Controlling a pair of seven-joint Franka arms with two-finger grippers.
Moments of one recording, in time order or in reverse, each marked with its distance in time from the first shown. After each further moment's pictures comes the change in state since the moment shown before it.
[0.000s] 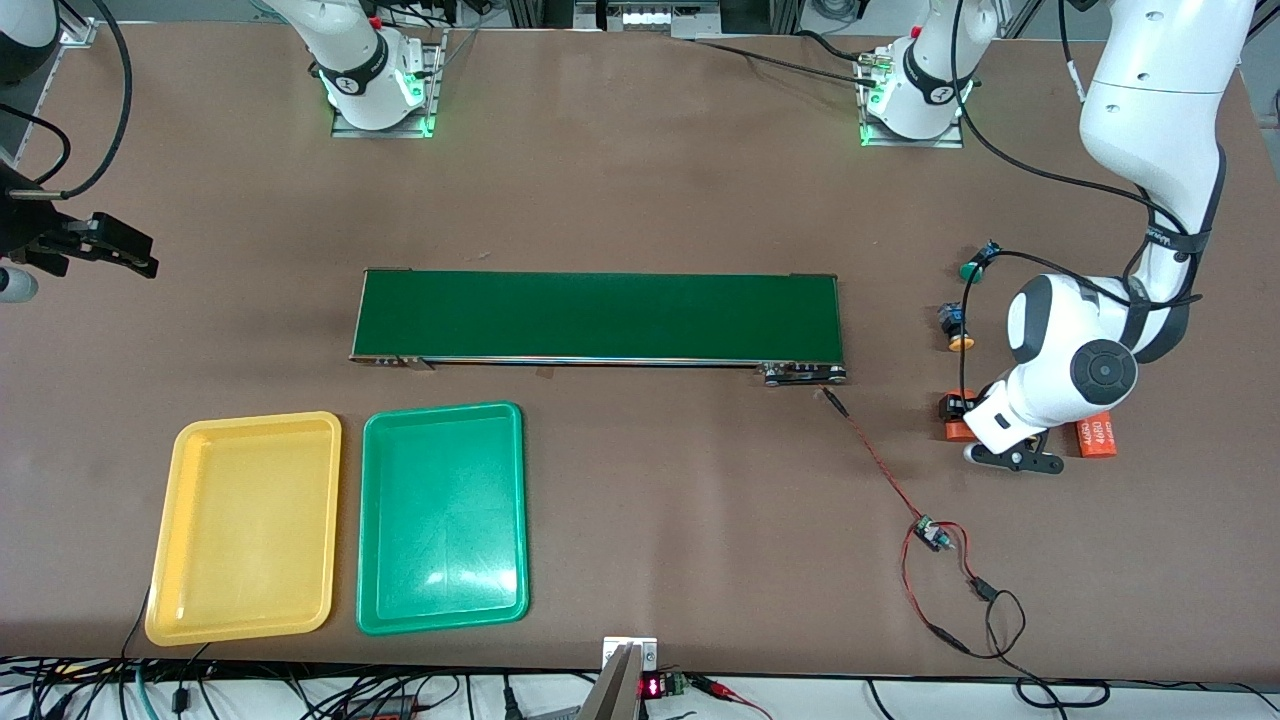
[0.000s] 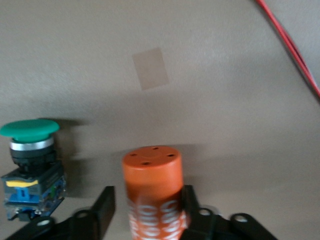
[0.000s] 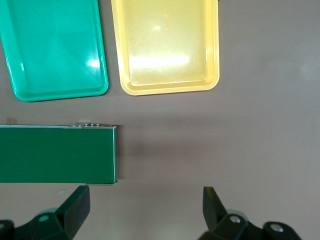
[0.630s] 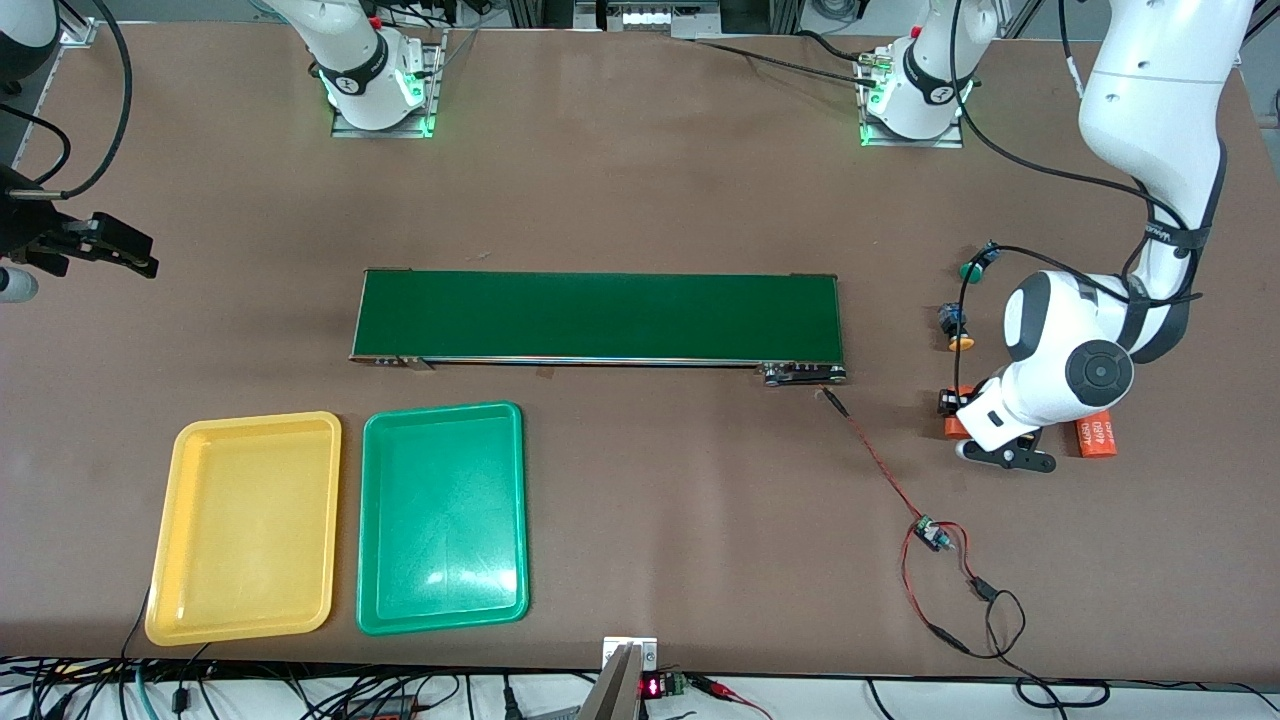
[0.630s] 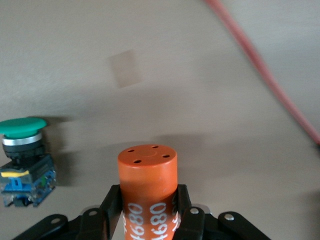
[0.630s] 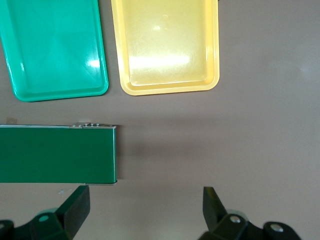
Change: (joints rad) left arm -0.003 -0.045 -0.060 0.051 0.000 -0.145 0.011; right arm 0.000 0.000 0.000 0.000 0.000 0.000 0.000
